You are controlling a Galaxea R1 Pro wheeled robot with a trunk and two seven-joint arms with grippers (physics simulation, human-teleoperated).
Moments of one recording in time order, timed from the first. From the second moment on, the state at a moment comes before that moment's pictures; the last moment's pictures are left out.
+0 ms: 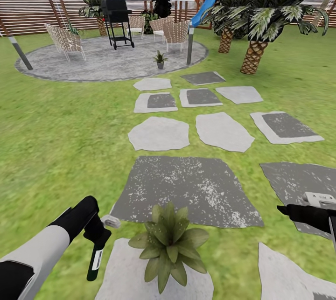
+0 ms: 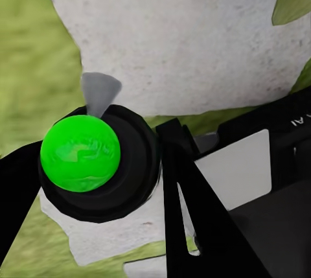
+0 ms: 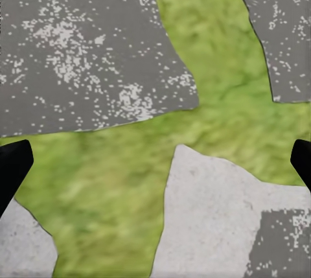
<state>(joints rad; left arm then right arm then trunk) -0.84 0.17 -0.30 -0.46 -0.50 1.01 -0.90 -0.37 -0.26 -0.47 -1.59 0.30 1.04 0.53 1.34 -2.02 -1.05</state>
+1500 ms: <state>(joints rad) -0.82 0.18 -0.31 -0.46 -0.49 1.01 -0.89 -0.37 -0.25 -0.47 -1.59 0.30 1.04 0.53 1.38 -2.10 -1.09</state>
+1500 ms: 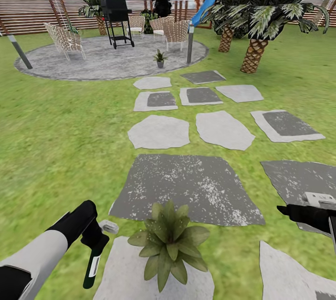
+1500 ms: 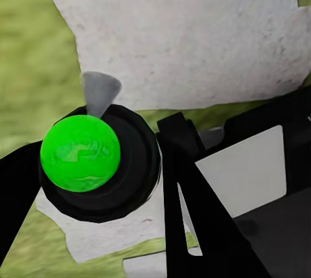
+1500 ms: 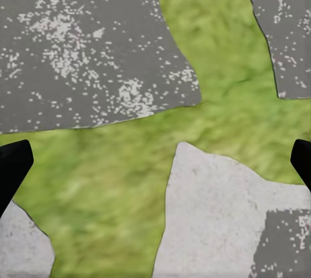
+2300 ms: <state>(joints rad) -0.82 0.24 -0.30 -0.46 -0.50 1.01 -0.89 -0.37 -0.25 -0.47 -1.59 0.31 1.04 0.53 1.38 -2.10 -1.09</state>
